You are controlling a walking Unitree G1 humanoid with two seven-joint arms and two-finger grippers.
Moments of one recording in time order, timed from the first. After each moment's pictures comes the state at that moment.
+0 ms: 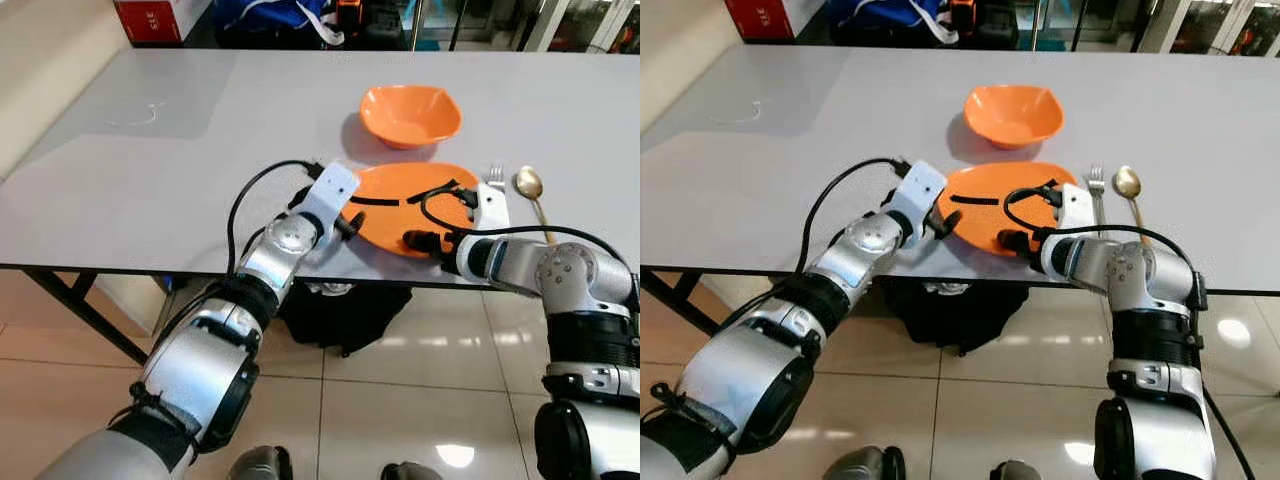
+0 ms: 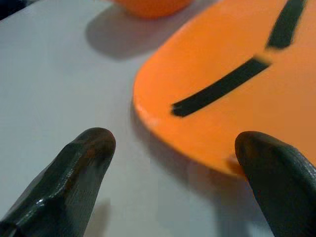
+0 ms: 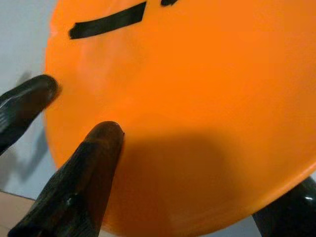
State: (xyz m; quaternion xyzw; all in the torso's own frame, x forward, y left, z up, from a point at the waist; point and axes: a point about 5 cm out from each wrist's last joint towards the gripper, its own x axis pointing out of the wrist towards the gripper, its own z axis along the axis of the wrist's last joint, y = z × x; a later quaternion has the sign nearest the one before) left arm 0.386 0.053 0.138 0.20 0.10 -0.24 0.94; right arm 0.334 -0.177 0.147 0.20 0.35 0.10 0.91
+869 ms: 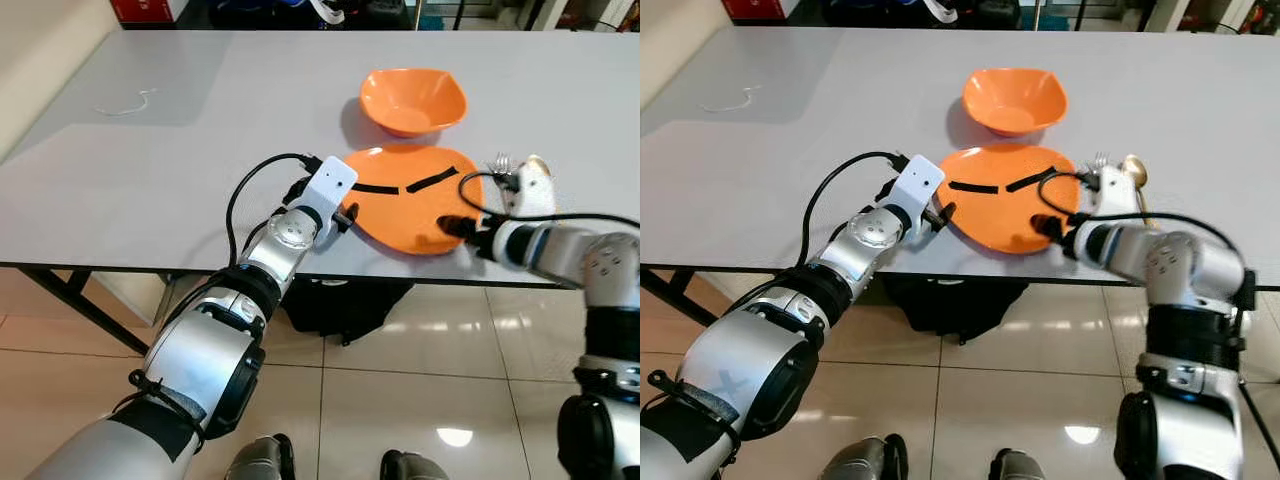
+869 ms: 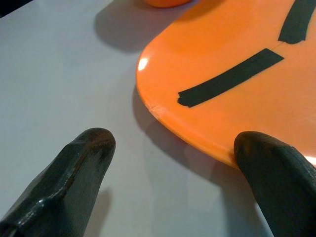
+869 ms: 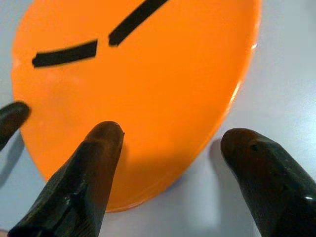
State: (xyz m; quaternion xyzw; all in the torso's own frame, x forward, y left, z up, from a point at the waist) left arm 0.391 0.054 0.145 0.21 0.09 -0.21 0.95; right arm 0.333 -0.215 0.175 0.19 0.31 0.06 0.93
